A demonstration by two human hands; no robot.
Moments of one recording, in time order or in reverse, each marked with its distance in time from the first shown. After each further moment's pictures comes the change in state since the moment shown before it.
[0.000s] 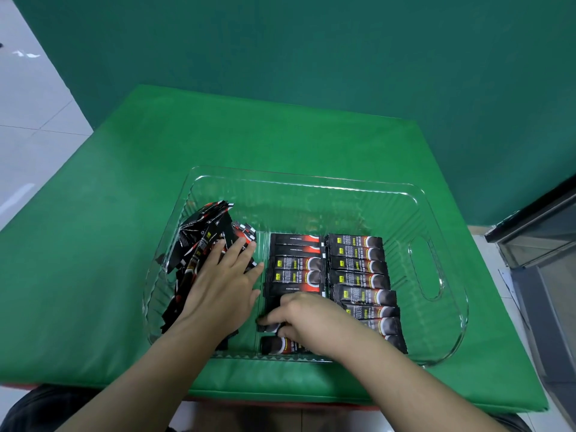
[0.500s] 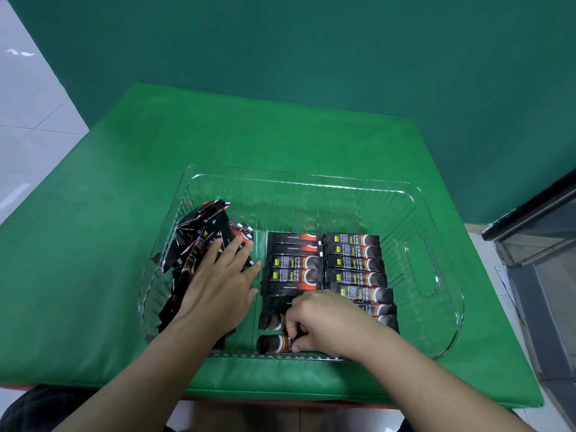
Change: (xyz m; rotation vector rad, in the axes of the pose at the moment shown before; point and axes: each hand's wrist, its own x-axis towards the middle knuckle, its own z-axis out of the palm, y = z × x) left_hand -0.001 0.000 -0.002 0.018 -0.026 -0.007; right_hand -0.019 0.007 -0.014 -0.068 -0.028 0.023
